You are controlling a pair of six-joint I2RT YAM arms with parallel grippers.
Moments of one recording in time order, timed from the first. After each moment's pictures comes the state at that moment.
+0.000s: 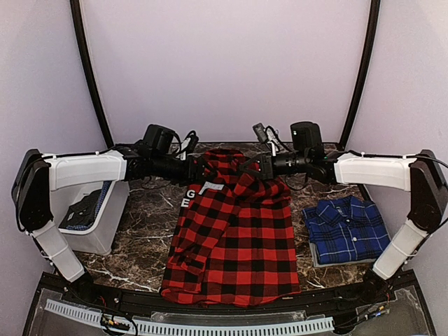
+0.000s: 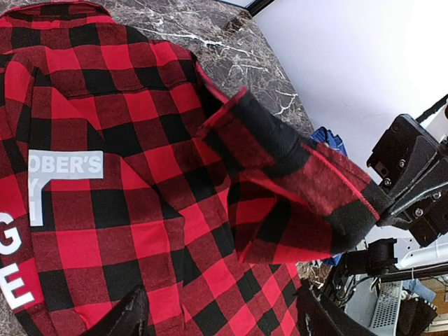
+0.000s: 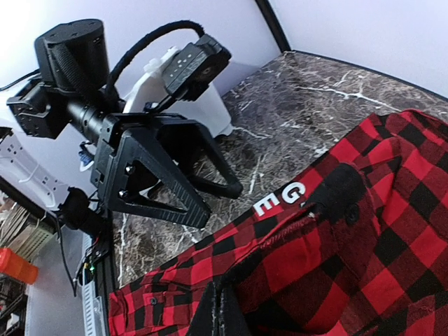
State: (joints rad) left arm -0.63 1.66 1.20 -0.17 0.44 -0.58; right arm 0.62 1.61 1.09 0.13 -0.66 0.27
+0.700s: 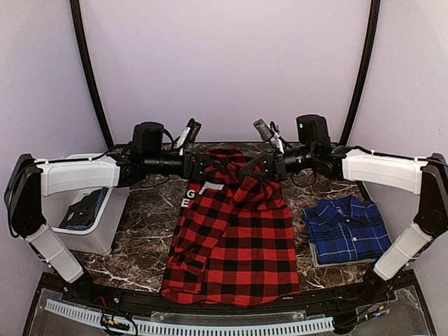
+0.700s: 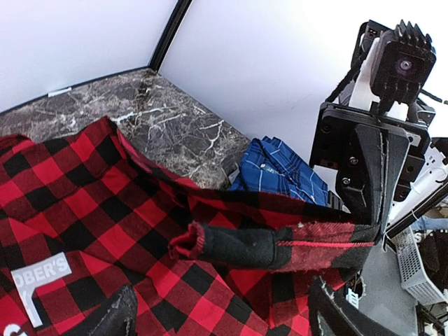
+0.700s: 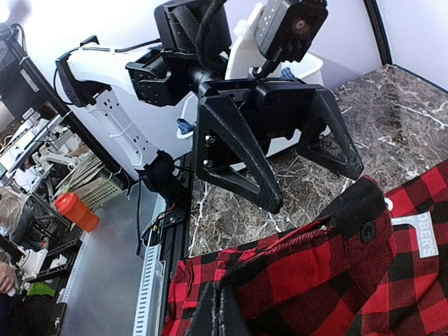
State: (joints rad) left arm -0.63 1.59 1.10 0.14 0.61 -0.34; right arm 0.62 1.55 1.11 0.07 -1.03 0.20
